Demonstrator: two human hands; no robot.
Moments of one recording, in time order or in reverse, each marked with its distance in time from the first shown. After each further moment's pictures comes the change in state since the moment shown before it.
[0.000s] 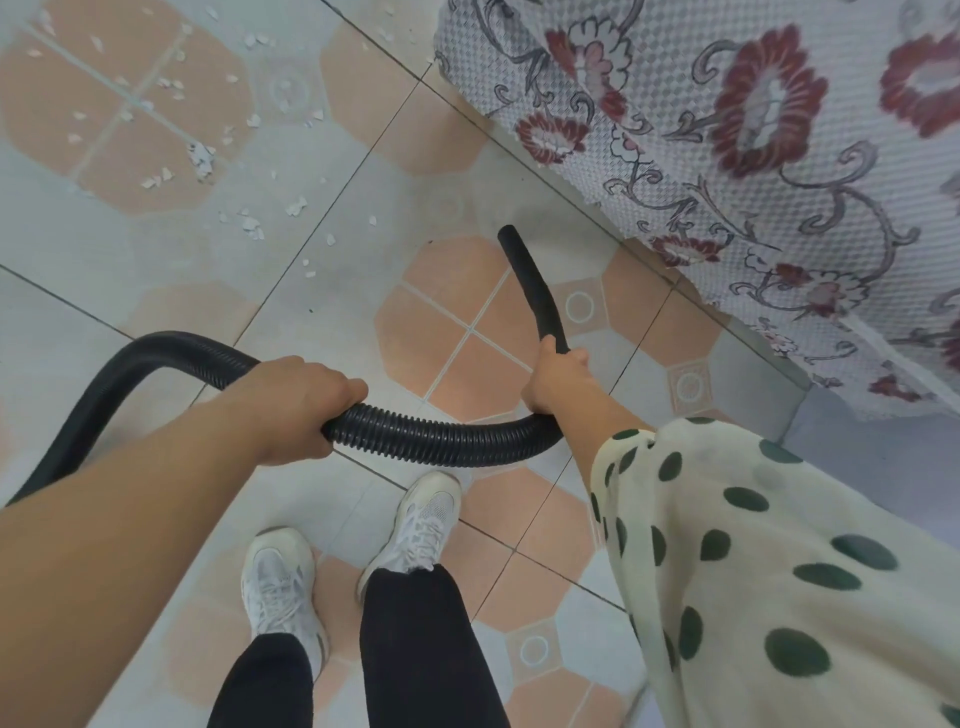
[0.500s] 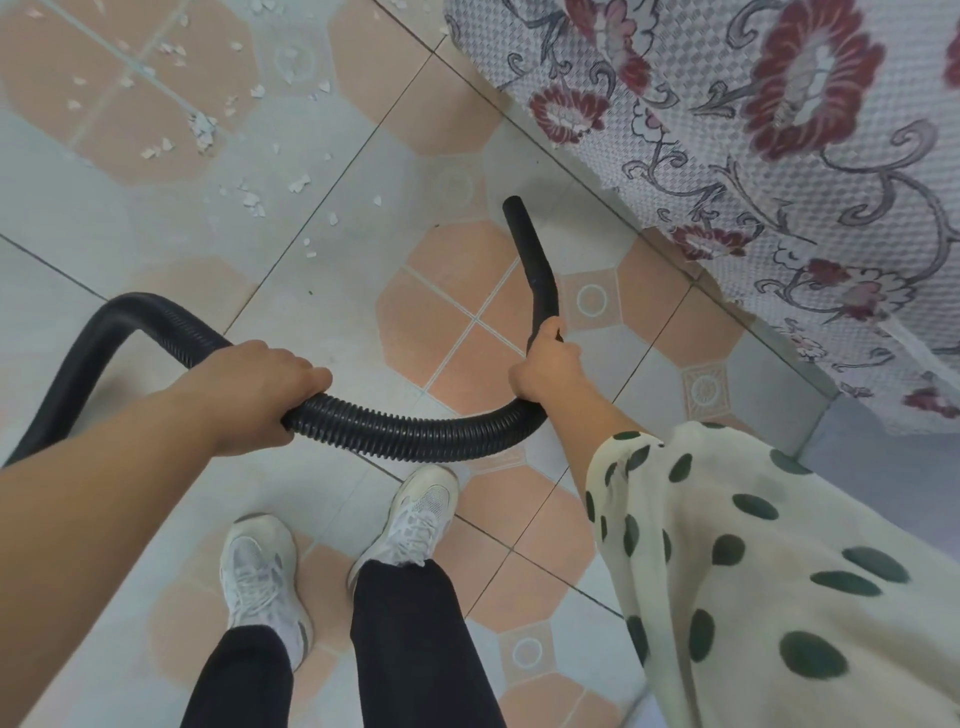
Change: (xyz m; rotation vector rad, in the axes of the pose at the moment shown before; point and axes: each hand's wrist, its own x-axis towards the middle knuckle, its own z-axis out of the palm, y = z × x) left_hand 0.001 -0.010 0.020 -0.001 -0.016 -0.074; right_hand 0.017 -0.005 0.007 0.267 0.042 -0.046
